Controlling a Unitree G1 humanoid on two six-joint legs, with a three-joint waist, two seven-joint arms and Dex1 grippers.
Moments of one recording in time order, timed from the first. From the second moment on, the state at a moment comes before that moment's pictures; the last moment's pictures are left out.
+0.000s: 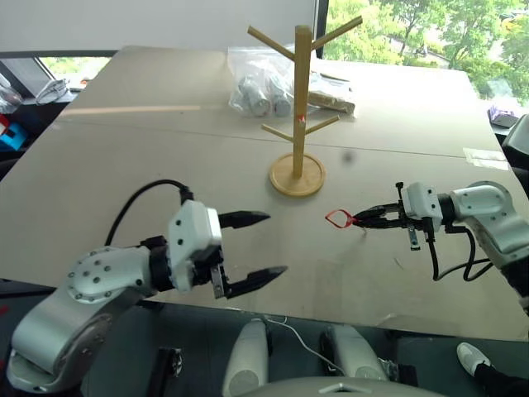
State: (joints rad) left arm 0.04 0.84 0.27 -0.82 -0.83 0.61 -0.78; right arm -0.37 -0.89 0.27 -0.04 0.54 -0.08 1.15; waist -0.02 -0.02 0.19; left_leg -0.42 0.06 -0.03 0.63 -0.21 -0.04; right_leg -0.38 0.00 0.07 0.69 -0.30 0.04
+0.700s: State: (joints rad) left arm -0.17 0.81 0.30 -0.82 -1.06 0.71 -0.38; right arm -0.35 -0.52 0.14 -0.44 0.41 0.14 0.66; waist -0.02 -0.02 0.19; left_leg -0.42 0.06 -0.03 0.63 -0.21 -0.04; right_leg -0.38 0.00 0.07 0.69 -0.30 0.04
